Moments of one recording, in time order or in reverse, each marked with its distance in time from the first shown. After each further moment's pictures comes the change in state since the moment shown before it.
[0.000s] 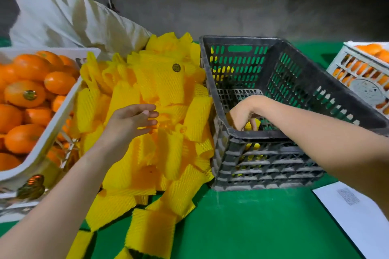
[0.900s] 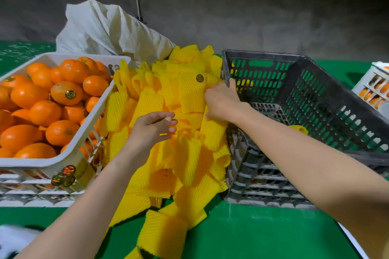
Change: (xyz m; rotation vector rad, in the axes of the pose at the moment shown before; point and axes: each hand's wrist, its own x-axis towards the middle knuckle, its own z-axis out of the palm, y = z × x) left_hand -0.014 0.004 0.003 -0.066 0.091 0.001; right_hand -0.014 -0.095 -0.024 -0.318 1.058 0.016
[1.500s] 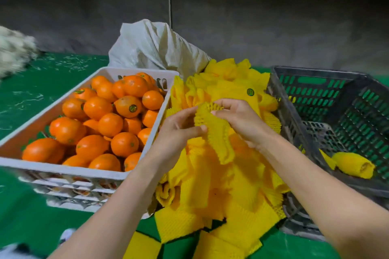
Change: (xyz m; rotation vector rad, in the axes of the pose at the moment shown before) left_hand 0.004 0.034 -0.081 -0.161 -0.163 0.201; right_hand -0.005 -0.106 -0.043 1.725 0.015 -0.089
